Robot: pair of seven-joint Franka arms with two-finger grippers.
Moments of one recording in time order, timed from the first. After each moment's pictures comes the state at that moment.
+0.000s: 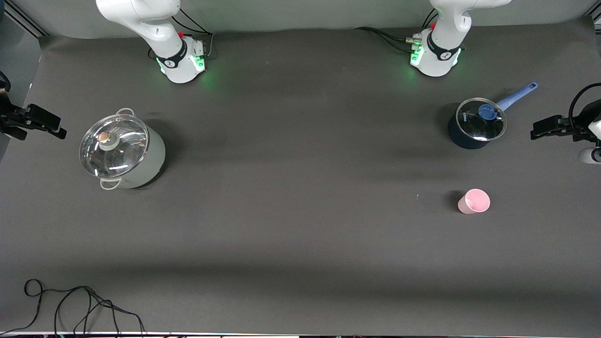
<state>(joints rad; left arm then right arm) 0.01 0.07 0.09 -1.61 0.02 1.50 0.16 0.07 -0.05 -0.16 -1.62 0.01 1.59 -0.06</state>
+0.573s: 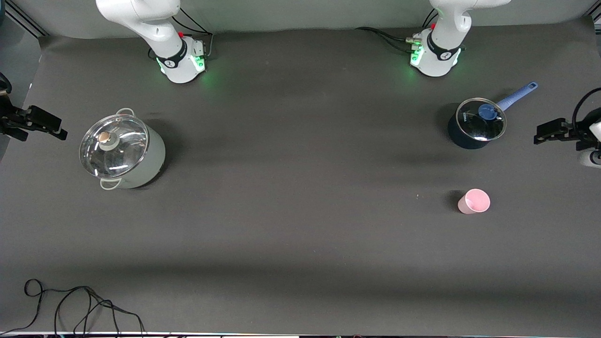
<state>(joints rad) 0.05 0.11 0.09 -1.61 -0.01 1.58 0.41 0.07 -0.04 -0.16 -1.62 0.01 1.59 -0.06</state>
